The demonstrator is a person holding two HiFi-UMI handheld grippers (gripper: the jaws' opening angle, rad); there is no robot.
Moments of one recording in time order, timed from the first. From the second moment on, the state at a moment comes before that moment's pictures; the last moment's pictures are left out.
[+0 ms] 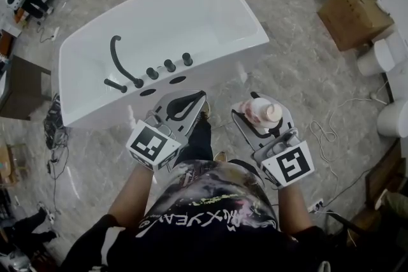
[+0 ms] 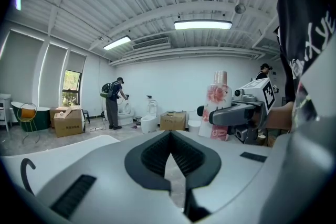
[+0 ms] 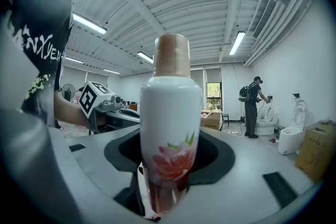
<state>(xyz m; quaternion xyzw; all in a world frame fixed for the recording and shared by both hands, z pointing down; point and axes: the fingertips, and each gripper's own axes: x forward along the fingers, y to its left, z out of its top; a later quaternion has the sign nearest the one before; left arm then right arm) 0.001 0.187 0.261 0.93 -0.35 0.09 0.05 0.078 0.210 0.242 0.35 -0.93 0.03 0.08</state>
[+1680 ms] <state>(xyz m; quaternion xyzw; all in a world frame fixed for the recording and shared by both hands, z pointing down) -0.060 -0.143 0.287 0.94 -0.32 0.08 0.11 -0.002 -0.122 0.246 0.37 -0.92 0.06 0.10</state>
